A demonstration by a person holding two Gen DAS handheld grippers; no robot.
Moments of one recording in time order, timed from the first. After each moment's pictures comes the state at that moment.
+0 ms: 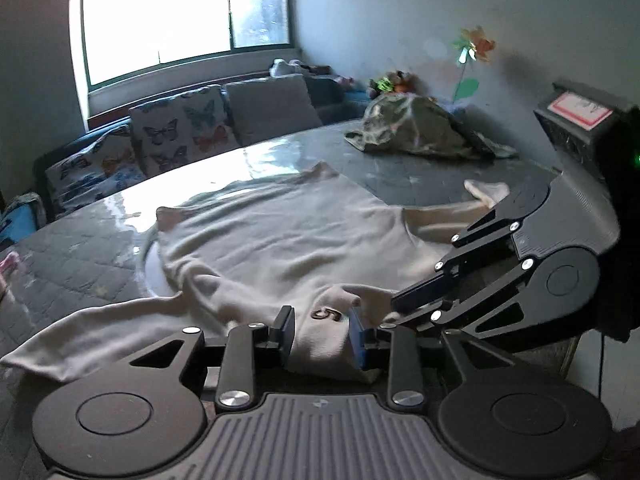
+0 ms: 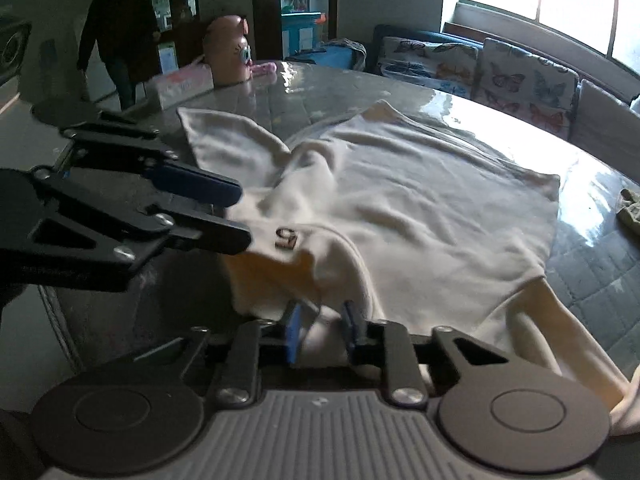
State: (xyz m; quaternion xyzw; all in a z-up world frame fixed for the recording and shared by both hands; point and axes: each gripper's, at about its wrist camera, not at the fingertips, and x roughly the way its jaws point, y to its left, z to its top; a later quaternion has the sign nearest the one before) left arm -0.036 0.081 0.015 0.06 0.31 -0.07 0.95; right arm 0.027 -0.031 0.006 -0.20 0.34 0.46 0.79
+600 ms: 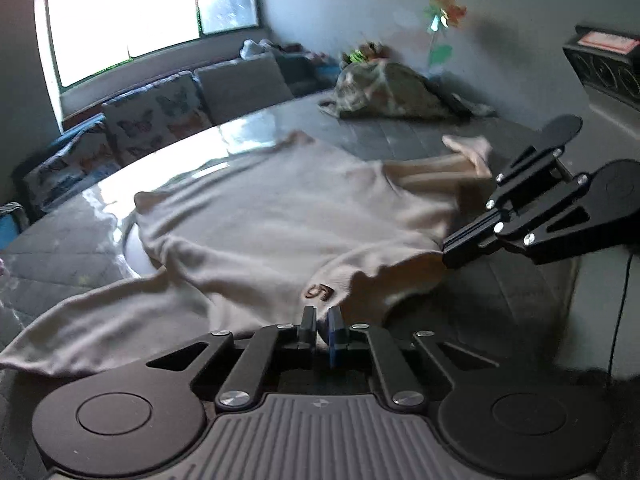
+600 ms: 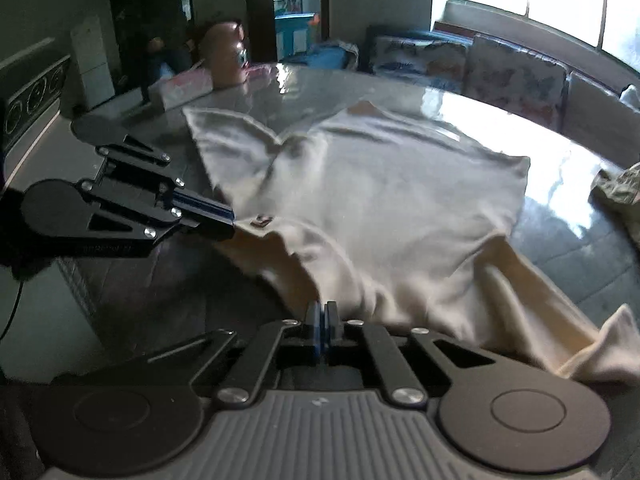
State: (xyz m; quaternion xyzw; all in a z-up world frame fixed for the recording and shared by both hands) left arm -0.046 0.084 0.003 0.09 0.34 -0.10 0.93; right arm 0.020 -0.080 0.021 -0.19 0.35 0.46 0.79
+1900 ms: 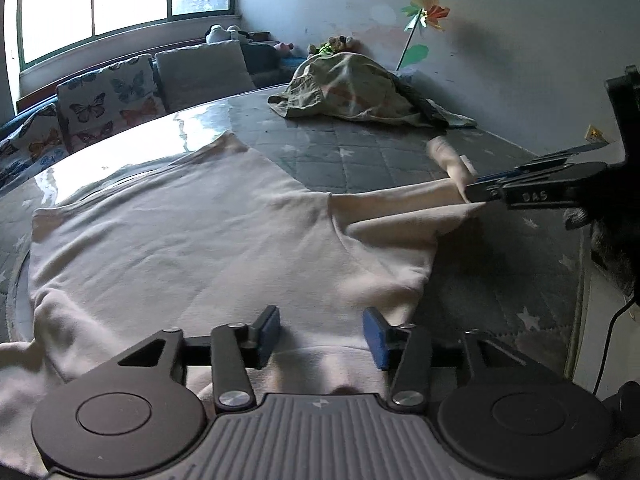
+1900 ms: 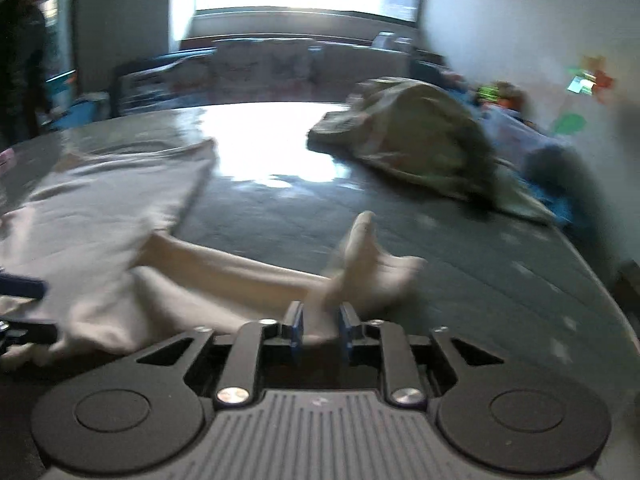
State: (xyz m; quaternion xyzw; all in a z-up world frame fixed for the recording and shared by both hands) left arm 0.047 0.028 -0.015 0.04 0.36 -0.16 0.92; right arm 0.094 -0.198 0.003 -0.08 0.35 0.11 0.93
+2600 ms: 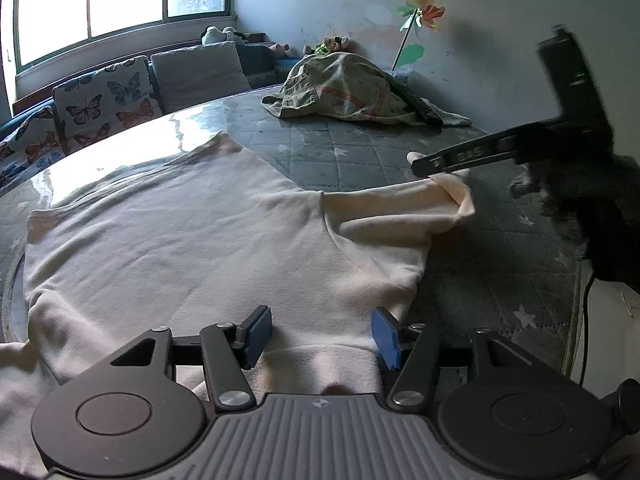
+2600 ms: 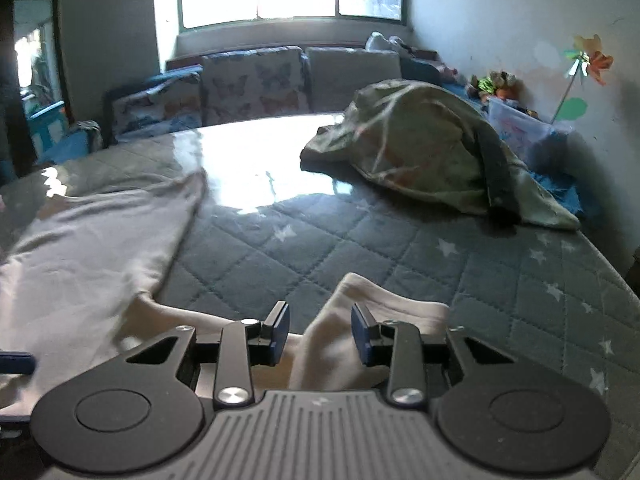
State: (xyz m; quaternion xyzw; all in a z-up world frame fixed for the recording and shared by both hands) left arm 0.046 0.026 -0.016 0.04 0.36 -0.16 0.92; right arm 0.147 -0.186 -0.002 -0.04 0.35 0.12 0.93
